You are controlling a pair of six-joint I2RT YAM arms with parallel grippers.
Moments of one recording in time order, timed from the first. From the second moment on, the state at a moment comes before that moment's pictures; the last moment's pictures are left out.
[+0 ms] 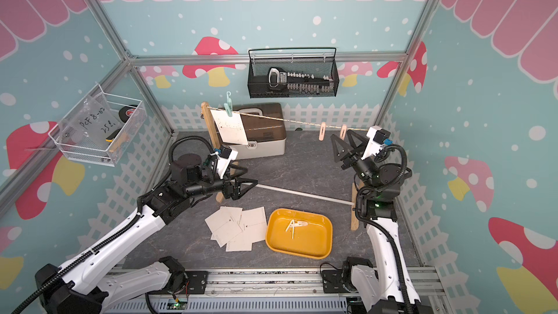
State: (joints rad) left arm -0.56 1.08 0.97 -0.23 0.54 -0.21; right arm -0.13 0.92 0.75 0.53 -0.62 0.54
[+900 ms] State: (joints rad) left arm -0.57 1.10 0.96 -0.19 0.55 -0.19; right arm -0.08 1.00 0.75 0.69 -0.66 0.54
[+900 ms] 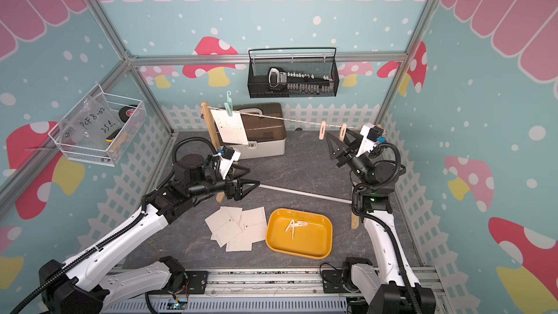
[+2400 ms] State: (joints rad) left arm -0.57 1.12 0.96 -0.18 0.55 -0.19; right arm -0.08 1.00 0.78 0.65 -0.73 0.47
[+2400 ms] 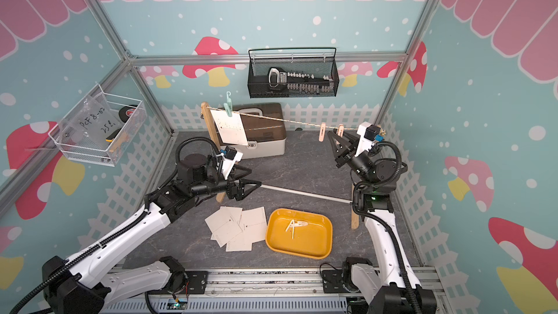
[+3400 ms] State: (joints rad) left arm -0.57 1.13 0.96 -0.18 0.55 -0.18; right arm -0.08 0.92 0.95 0.09 -0.68 0.16
